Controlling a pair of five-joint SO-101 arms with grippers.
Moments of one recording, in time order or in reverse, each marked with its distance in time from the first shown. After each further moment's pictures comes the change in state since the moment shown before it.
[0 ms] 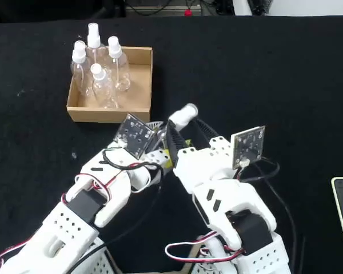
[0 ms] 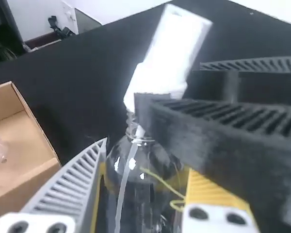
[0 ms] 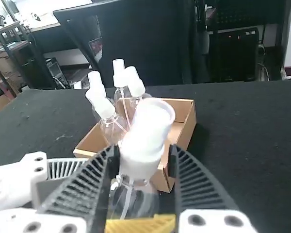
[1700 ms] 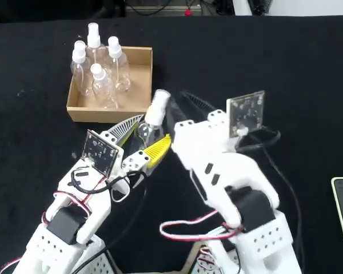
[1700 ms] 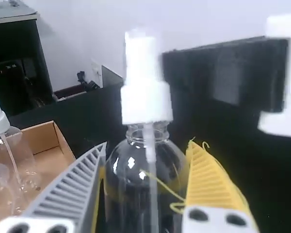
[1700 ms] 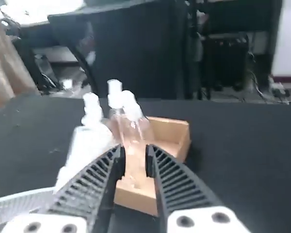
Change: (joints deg) left arm -4.0 -19.4 5.4 4.9 0.3; right arm -0.1 19.1 -18.4 -3.3 3.8
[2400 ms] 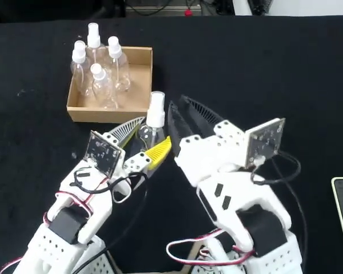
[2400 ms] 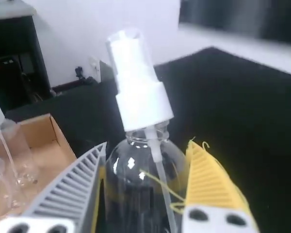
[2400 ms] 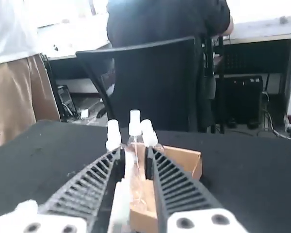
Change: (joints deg) left arm 0.3 -0.4 2.6 0.1 -0.2; right arm -0.8 -6.6 -1.3 1.3 0.0
